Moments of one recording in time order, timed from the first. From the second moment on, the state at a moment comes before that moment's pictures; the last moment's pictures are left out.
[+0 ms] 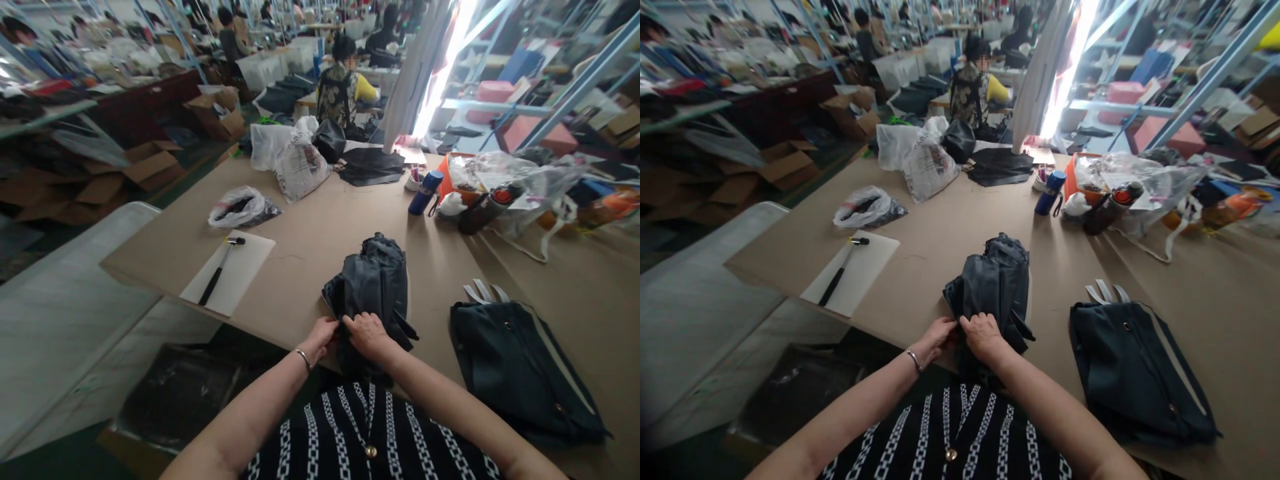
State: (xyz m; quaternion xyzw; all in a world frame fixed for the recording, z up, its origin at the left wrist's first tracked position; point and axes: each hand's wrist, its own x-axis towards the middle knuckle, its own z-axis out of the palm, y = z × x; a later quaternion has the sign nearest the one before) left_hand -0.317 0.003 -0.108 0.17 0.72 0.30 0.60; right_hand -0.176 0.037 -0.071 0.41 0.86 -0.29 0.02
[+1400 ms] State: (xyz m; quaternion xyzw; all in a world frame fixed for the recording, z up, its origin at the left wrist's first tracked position) left_hand -0.297 0.029 -0.076 0.30 0.67 0.41 0.54; right_hand -0.146 0.031 -0.047 0.47 0.71 -0.51 -0.14
